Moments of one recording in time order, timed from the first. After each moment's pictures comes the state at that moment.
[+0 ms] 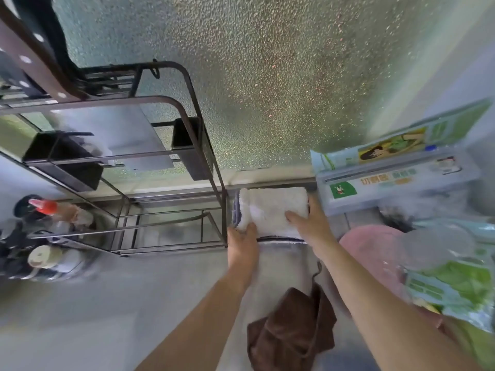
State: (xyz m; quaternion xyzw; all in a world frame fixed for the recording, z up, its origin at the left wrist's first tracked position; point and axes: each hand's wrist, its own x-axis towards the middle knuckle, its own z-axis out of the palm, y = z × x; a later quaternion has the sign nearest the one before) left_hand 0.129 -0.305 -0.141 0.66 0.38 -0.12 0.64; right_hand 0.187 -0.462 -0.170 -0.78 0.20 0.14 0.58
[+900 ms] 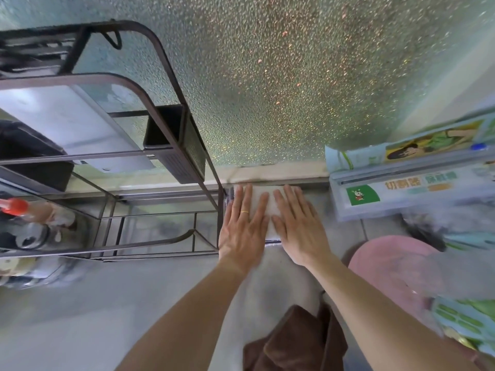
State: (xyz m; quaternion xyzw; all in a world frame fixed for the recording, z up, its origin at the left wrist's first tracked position) left_hand 0.189 -0.287 -0.231 0.99 -0.05 -0.04 0.09; right_hand 0.210 -0.448 -0.247 -0.98 -0.14 0.01 0.14
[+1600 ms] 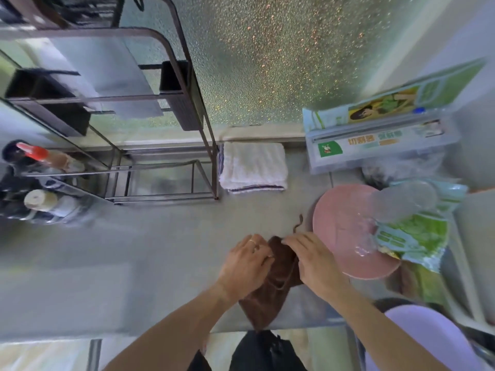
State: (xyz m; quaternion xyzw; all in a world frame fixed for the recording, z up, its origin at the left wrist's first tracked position) left_hand 0.002 -0.311 -0.194 0.94 -0.19 -0.06 0.26; right_hand 0.015 -0.519 -0.172 -0.96 -0.20 0.09 0.18
